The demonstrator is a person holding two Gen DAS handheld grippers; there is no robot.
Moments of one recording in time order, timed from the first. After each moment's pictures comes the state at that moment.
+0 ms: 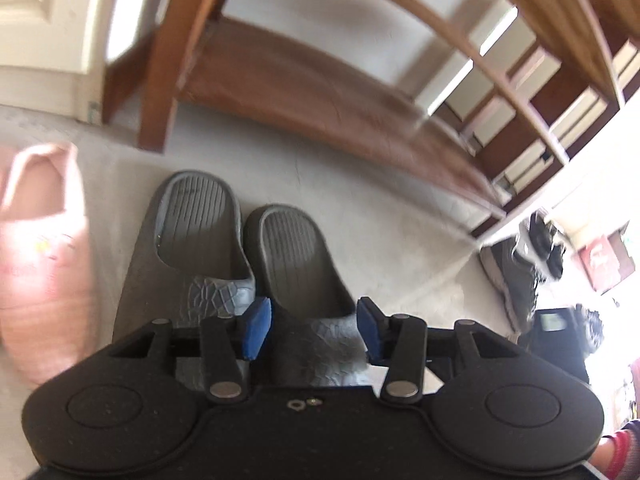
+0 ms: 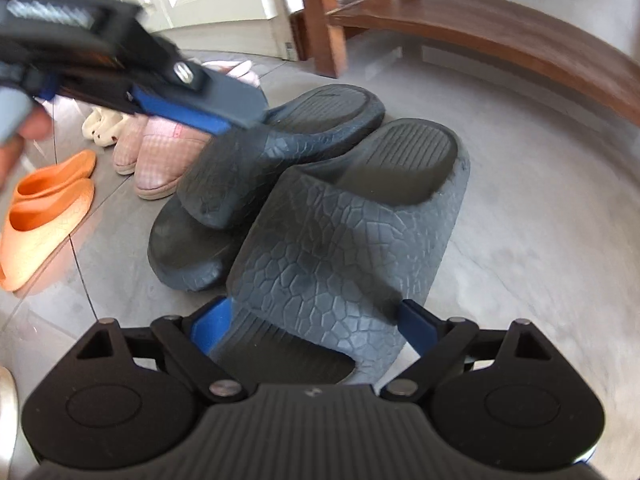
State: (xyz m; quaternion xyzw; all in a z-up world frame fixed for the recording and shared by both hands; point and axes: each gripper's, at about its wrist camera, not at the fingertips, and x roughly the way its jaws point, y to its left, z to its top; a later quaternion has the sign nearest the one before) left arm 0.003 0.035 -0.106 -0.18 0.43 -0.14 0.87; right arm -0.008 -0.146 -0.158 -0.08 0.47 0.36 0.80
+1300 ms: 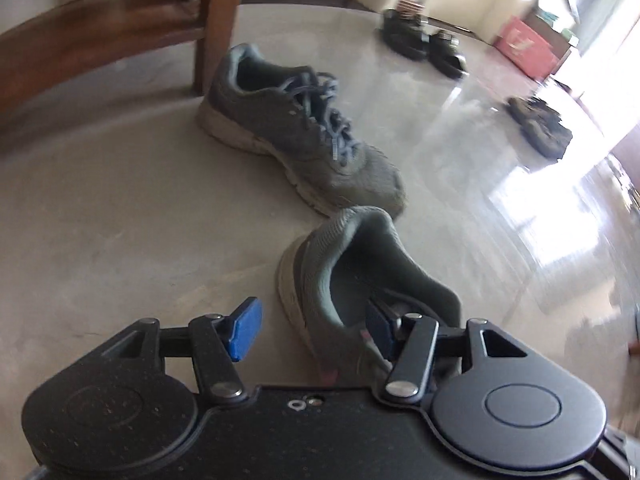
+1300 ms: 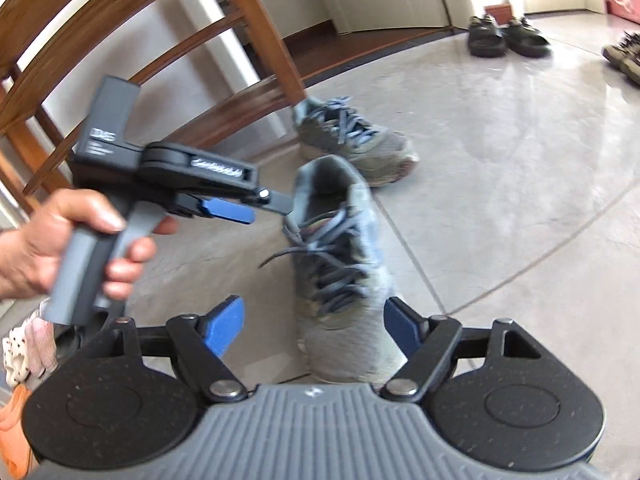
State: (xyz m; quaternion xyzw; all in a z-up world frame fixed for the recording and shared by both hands) left arm 0.029 -0.429 -0.169 0.03 0.53 -0.32 0.79; right arm -0.269 -0.532 -0.105 0.25 0.36 -0.05 0.90
